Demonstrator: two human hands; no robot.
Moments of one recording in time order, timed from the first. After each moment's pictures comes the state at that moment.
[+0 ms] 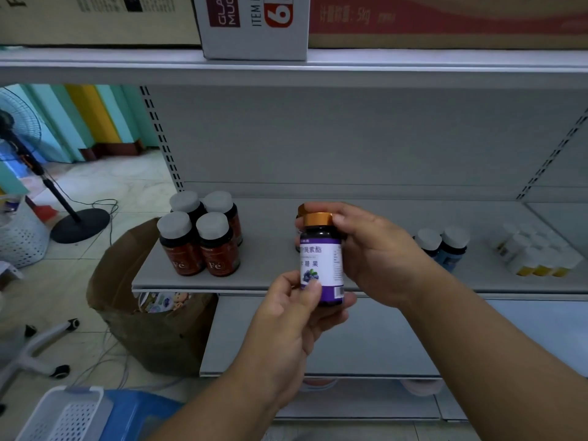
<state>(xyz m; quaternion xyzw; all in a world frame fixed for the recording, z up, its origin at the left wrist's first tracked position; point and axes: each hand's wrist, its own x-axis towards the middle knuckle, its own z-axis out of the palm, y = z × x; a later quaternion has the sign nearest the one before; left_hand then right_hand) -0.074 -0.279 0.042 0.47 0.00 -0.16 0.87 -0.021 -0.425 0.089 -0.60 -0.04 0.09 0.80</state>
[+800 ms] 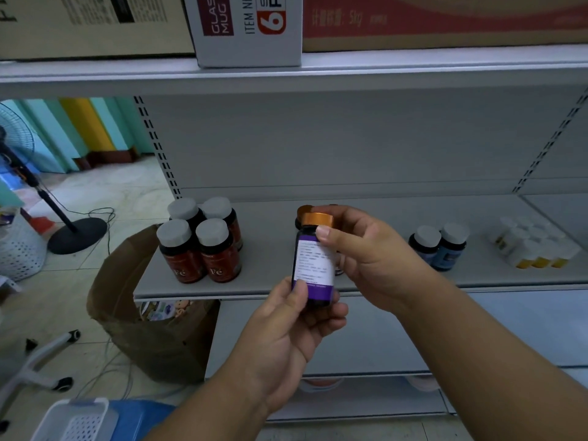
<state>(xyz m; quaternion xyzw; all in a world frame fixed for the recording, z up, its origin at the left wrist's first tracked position) -0.068 -0.262 0.040 0.40 0.01 -0.22 0.89 -0.025 -0.415 0.089 -0.62 -0.01 0.05 0.79</state>
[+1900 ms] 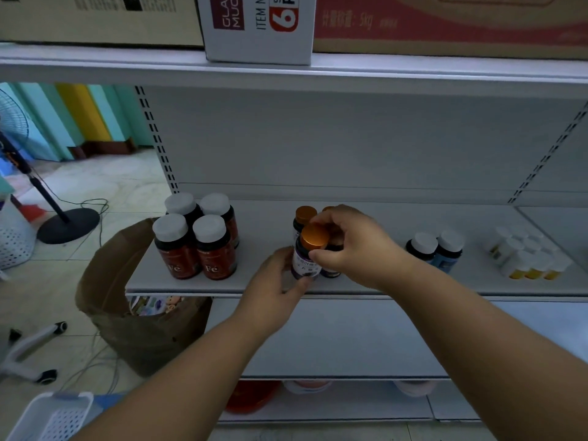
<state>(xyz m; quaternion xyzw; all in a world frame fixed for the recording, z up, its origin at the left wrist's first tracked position) 0.017 -0.255 -0.016 0.85 -0.18 -0.01 0.50 0.002 -0.425 0.087 -0.93 -0.09 -0.04 0.36</state>
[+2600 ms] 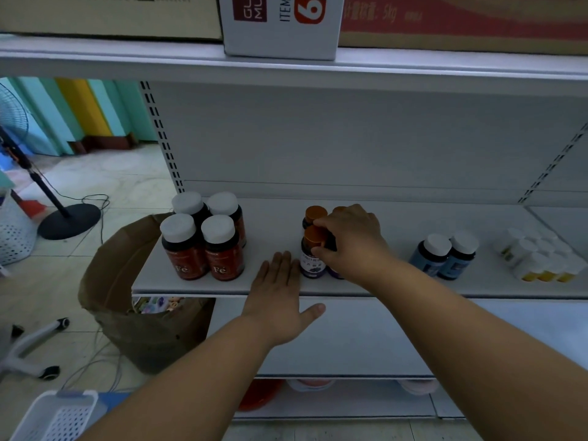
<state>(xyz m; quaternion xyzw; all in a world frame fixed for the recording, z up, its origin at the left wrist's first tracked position) 0.042 -0.249 -0.061 0.97 -0.25 -0.07 0.02 0.046 -0.418 0.046 -0.98 -0.10 -0.11 0.09</state>
